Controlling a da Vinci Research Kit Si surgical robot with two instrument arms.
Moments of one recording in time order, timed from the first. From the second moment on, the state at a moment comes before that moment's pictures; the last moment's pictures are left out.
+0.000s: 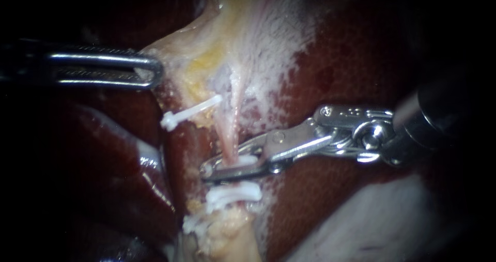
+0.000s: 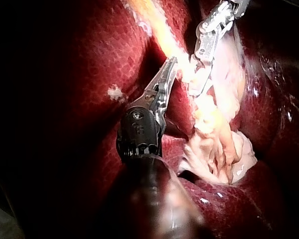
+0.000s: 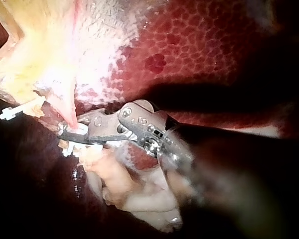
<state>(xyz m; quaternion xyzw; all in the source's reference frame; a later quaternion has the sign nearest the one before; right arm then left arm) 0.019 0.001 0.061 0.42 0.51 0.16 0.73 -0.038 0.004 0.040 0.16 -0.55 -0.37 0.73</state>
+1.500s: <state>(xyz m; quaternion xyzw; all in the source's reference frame) 0.018 0.002 0.062 0.36 0.53 0.12 0.75 -0.038 0.003 0.040 0.16 -0.55 -0.37 0.73</state>
